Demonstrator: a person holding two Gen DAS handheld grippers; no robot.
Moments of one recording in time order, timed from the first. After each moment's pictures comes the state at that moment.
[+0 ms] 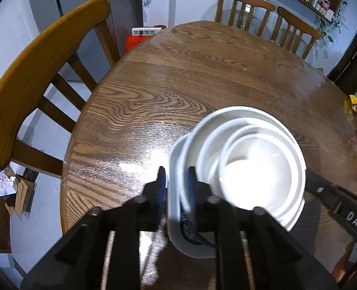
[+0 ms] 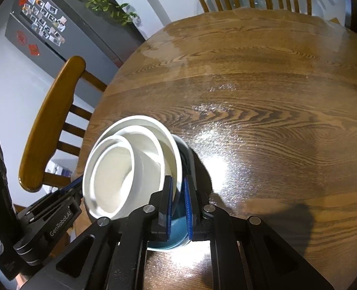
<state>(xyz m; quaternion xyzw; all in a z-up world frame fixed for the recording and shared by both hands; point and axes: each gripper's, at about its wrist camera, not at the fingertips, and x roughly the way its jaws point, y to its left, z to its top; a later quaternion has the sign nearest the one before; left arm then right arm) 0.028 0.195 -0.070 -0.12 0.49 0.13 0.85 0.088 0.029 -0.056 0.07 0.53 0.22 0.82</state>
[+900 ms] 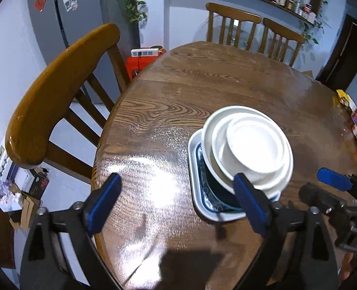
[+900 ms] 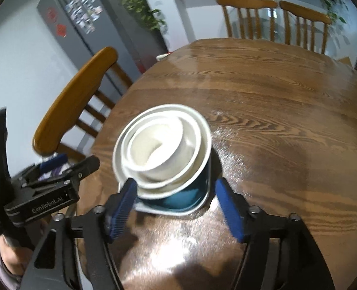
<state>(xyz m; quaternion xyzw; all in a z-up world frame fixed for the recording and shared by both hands) -0.035 0.204 -0.037 -0.08 0.44 0.10 0.89 0.019 0.034 -0.020 -0.01 0.48 0.28 0.83</state>
